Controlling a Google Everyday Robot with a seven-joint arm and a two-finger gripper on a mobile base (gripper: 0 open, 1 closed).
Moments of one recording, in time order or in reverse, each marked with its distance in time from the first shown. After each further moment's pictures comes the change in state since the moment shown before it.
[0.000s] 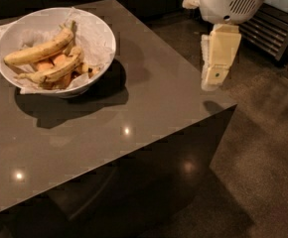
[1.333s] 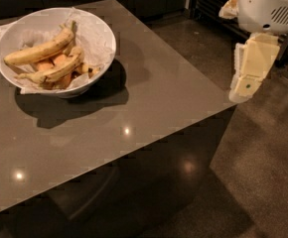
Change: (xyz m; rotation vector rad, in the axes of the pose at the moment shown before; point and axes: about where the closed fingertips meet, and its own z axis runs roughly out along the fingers) arm 0.052 0.030 -0.014 -0.017 0.027 0.179
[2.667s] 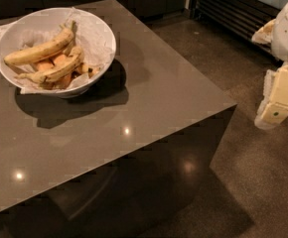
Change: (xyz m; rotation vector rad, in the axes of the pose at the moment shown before) arm 0.056 0.035 0.007 -0.019 0.038 0.150
